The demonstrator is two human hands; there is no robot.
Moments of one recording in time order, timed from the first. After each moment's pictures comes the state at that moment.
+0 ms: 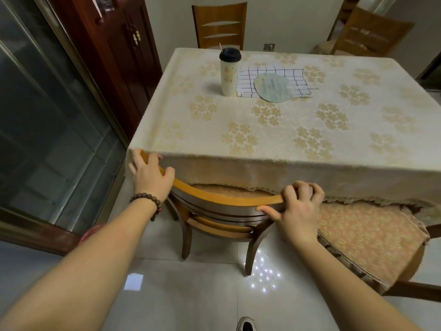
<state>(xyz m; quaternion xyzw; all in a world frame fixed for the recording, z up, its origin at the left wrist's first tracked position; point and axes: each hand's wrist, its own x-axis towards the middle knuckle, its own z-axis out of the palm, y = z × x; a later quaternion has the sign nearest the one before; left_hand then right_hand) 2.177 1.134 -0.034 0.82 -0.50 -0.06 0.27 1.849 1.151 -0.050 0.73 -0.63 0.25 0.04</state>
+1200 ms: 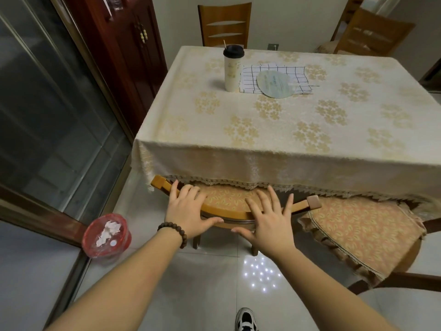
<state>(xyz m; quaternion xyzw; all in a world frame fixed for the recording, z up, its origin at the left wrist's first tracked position) 2.103 1.224 -0.062 0.69 -0.73 -0.01 0.00 1.877 1.216 -0.066 0.83 -0.55 0.03 0.00</state>
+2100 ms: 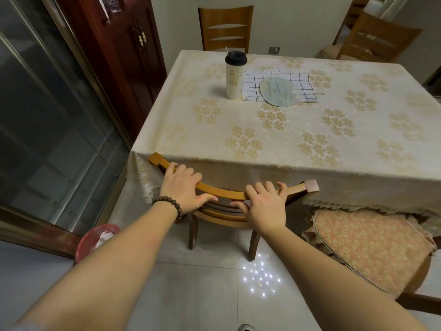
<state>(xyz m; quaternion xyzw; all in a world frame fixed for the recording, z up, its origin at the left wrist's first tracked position) 2.142 1.117 -0.039 0.67 -0.74 0.03 -0.02 1.916 1.118 -0.064 0.82 -0.56 0.12 0.04</state>
